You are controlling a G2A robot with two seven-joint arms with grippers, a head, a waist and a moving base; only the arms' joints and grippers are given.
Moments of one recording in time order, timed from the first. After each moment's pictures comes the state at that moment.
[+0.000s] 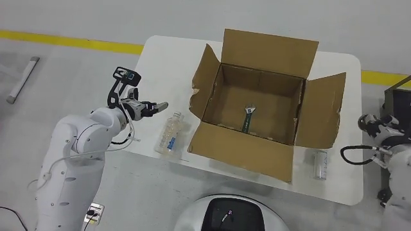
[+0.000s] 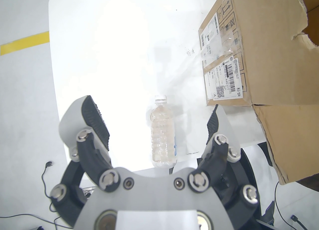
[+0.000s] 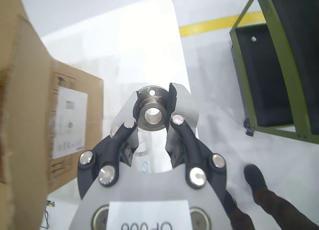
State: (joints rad) left arm 1.00 -1.17 -1.45 -1.78 0.90 -0.19 -1.01; right arm -1.44 -1.30 2.03 -2.18 -1.22 0.18 1.11
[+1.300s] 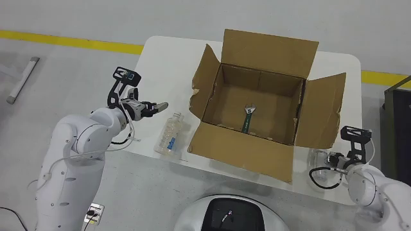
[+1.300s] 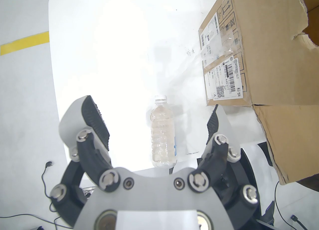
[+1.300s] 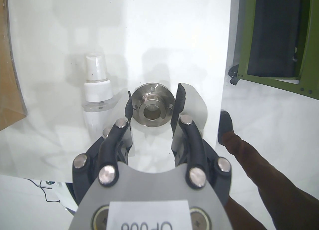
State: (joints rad) left arm 1.00 -1.17 -1.45 -1.78 0.90 -0.19 -1.01; right arm -1.55 -1.30 1.88 -2.04 -1.34 0.18 1.17
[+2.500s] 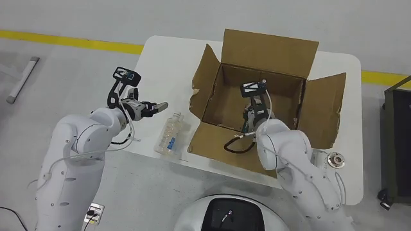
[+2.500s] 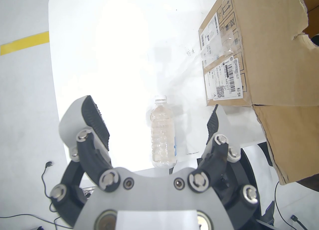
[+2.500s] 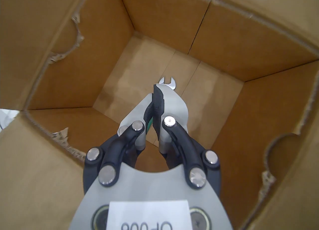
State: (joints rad) left arm 1.00 -1.17 -1.45 -1.78 0.90 -0.19 -1.01; right arm -1.01 -1.32 1.08 -1.85 -1.45 0.39 1.12
